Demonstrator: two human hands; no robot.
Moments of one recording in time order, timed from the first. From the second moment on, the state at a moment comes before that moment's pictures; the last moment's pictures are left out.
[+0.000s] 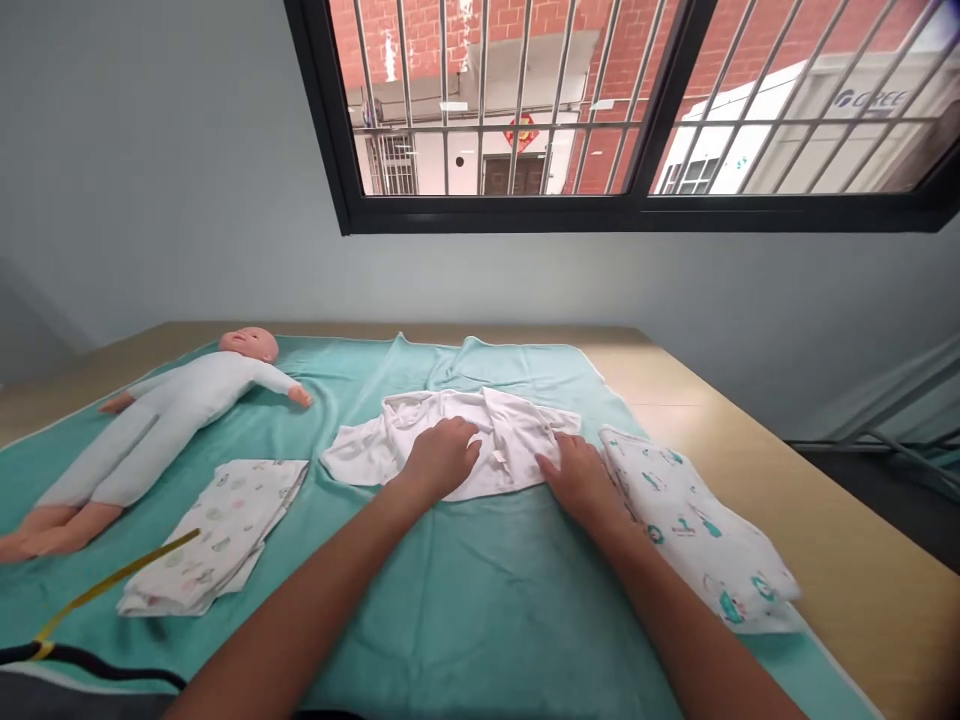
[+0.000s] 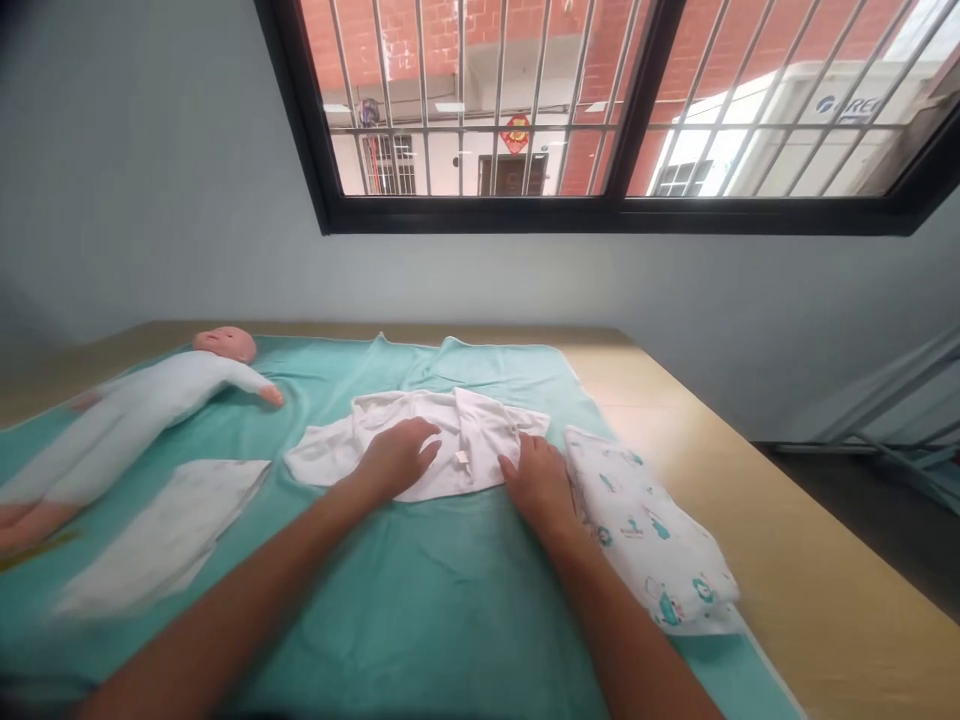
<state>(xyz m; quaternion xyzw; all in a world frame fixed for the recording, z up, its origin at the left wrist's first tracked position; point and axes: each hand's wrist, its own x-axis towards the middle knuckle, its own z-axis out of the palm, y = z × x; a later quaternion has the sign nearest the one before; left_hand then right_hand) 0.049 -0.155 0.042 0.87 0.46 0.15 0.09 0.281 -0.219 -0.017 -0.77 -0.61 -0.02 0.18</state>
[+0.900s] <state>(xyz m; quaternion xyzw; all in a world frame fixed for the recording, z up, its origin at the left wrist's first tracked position) 0.075 0.002 0.029 0.87 0.47 0.06 0.14 0.297 -0.224 0.013 -0.75 -0.47 0.29 0.37</state>
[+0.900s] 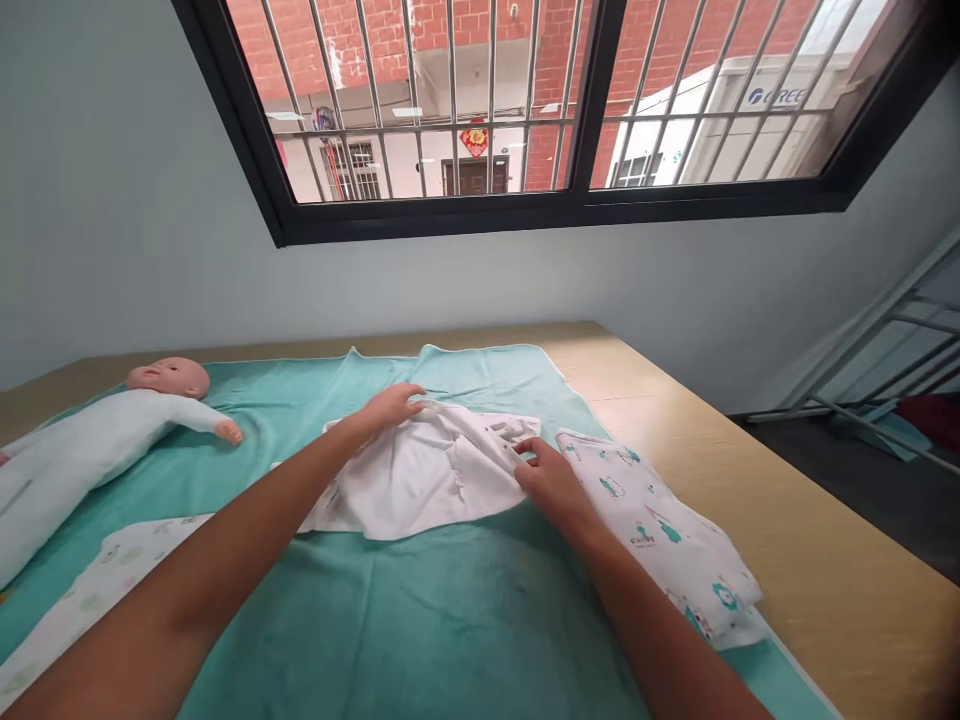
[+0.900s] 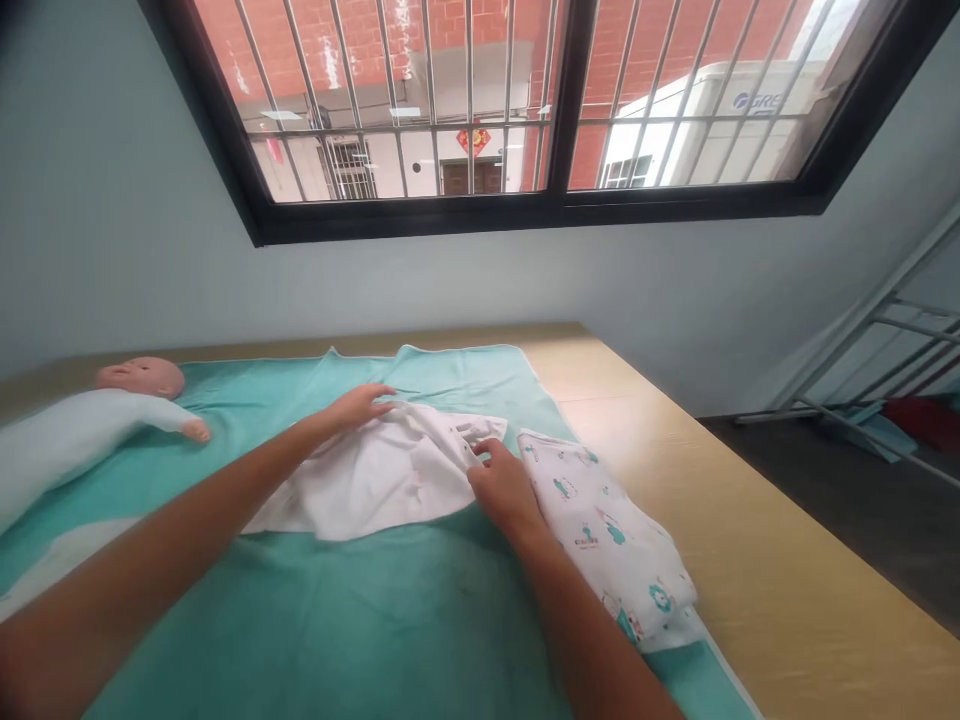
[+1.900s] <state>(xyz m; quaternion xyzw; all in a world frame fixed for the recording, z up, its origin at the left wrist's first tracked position) -0.005 0.030 0.053 0.75 0.64 0.08 0.14 0.296 -0.223 -0.005 -0.76 -0.59 0.16 0.24</state>
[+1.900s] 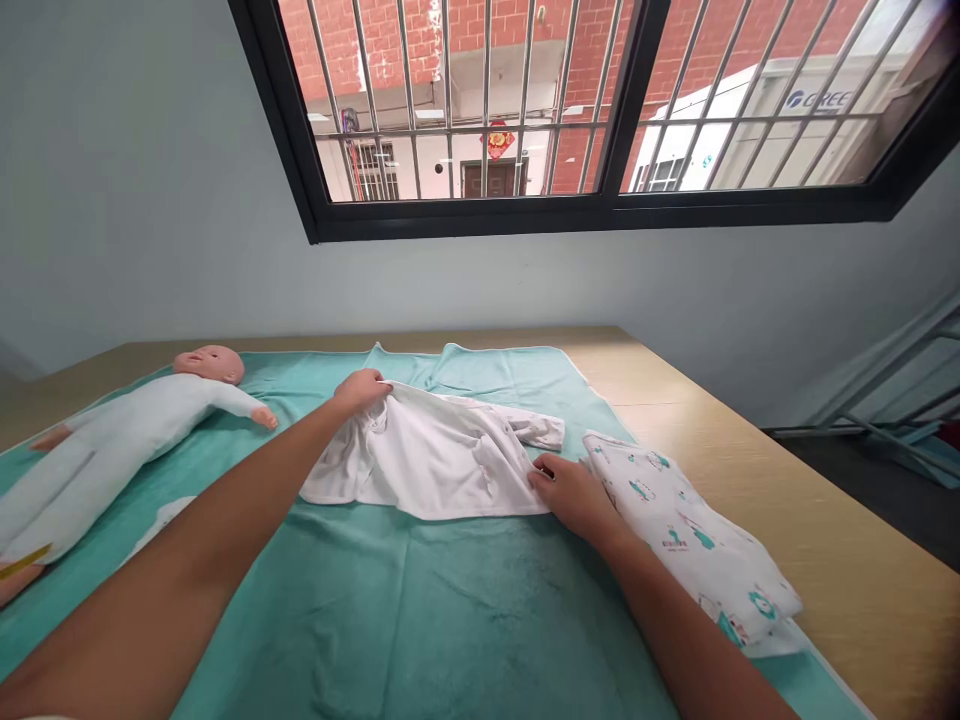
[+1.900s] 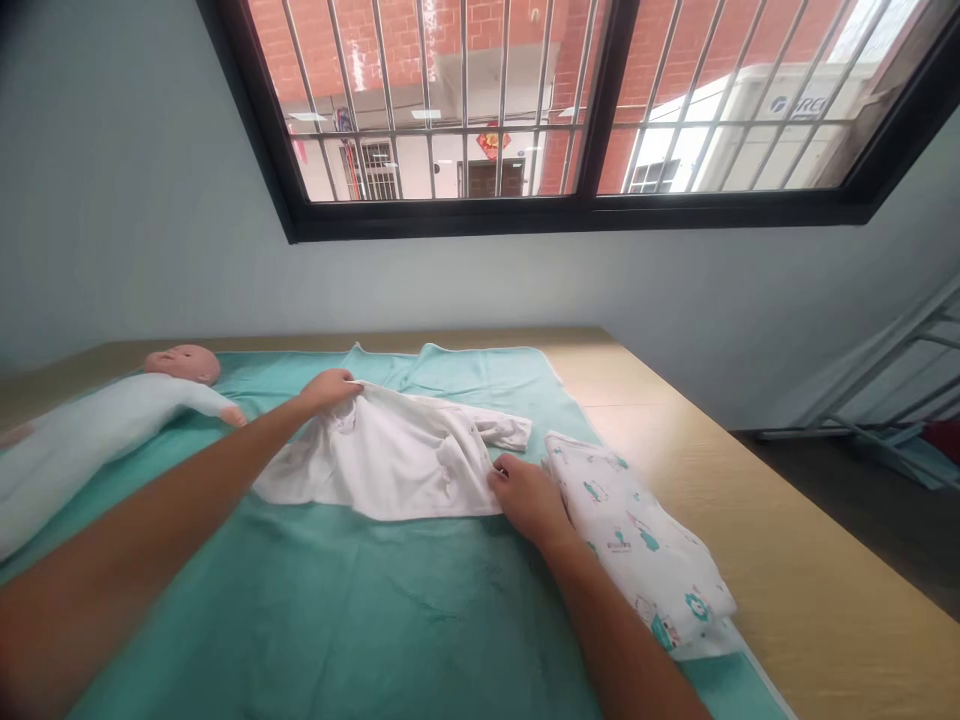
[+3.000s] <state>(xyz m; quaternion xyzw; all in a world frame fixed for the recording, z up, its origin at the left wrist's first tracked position) 0.155 -0.011 0.020 0.88 0.40 0.24 0.09 0.278 -0.224 -0.005 -0.63 -0.55 0.11 0.53</state>
